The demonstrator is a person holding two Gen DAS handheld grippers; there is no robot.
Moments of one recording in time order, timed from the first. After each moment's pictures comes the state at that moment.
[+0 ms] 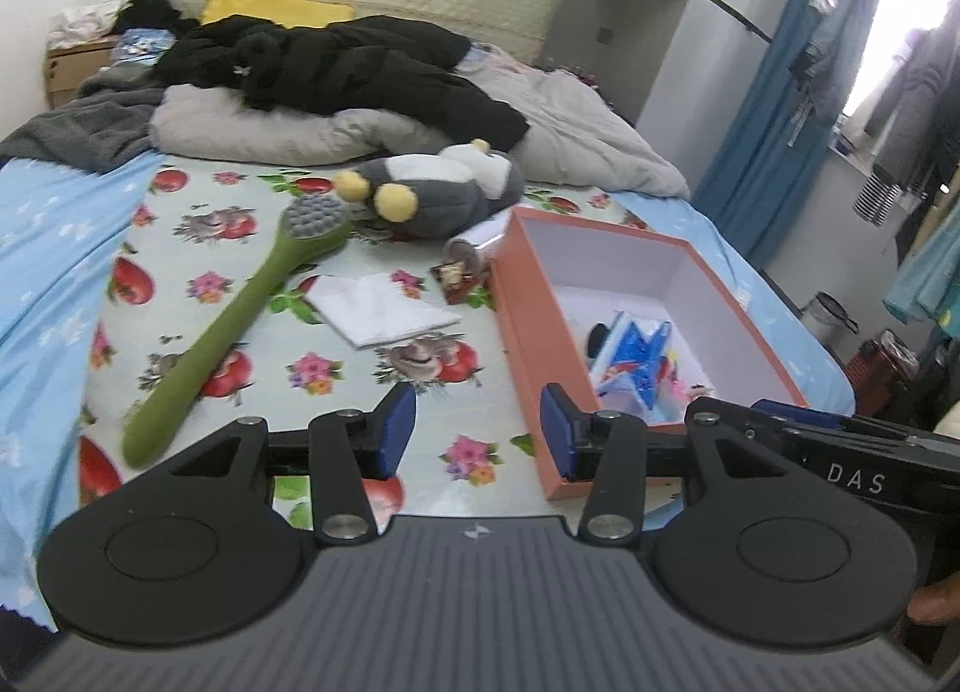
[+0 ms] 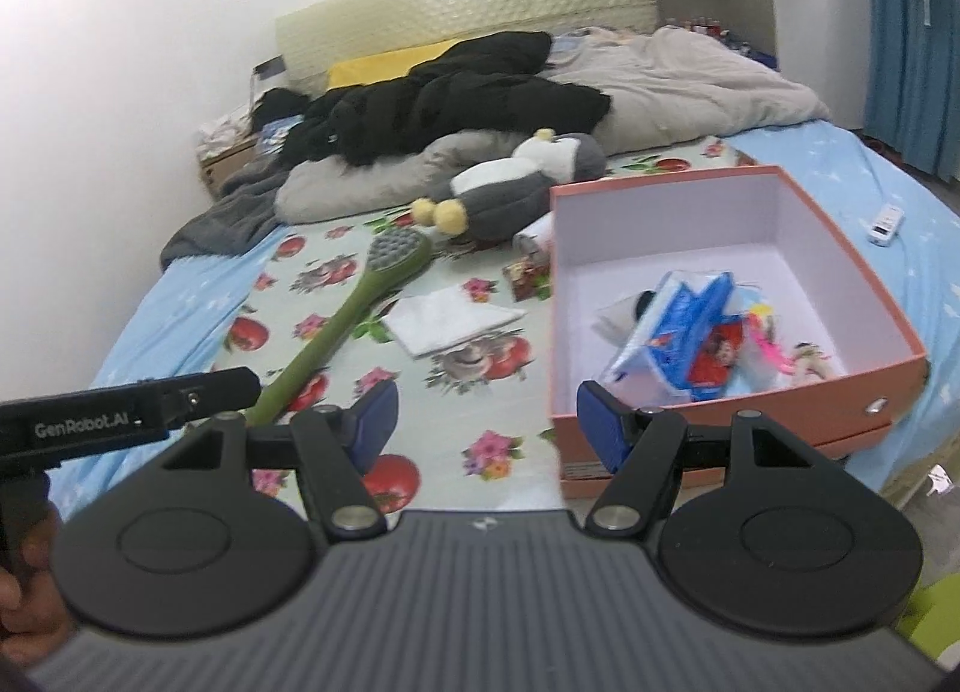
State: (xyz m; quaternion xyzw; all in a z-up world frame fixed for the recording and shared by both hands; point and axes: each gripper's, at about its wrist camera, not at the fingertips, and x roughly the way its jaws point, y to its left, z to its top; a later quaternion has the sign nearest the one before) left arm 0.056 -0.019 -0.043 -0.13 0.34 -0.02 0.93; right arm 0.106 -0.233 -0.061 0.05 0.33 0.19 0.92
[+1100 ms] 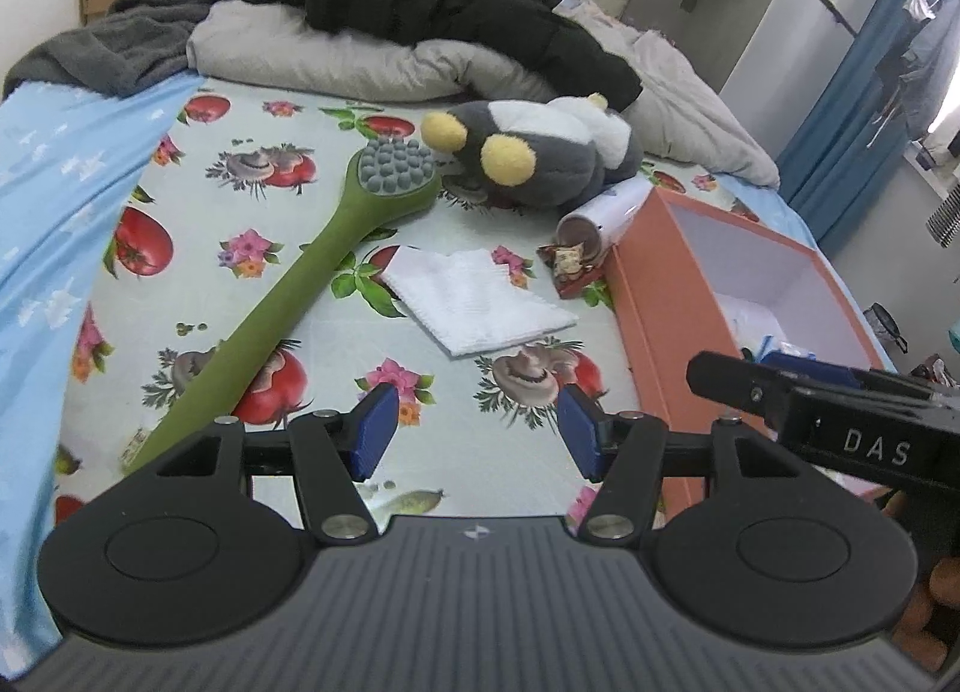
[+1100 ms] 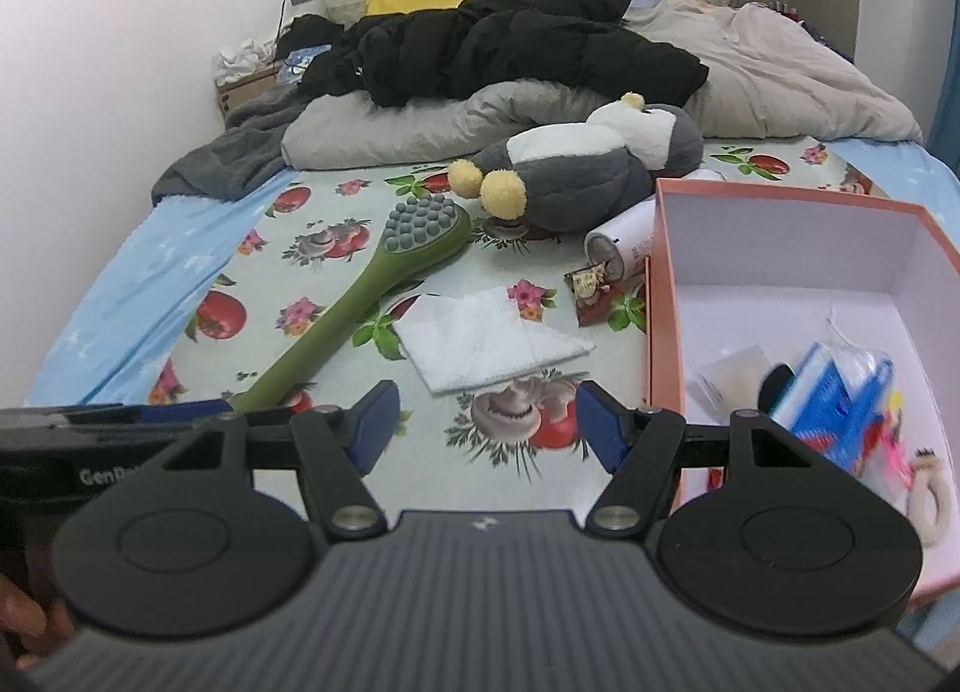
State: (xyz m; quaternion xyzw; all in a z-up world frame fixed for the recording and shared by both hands) left arm 0.188 0.065 -0.131 -0.17 0.40 0.02 0.90; right arm 0.242 -0.138 -0.111 -0.01 0.37 0.22 0.90
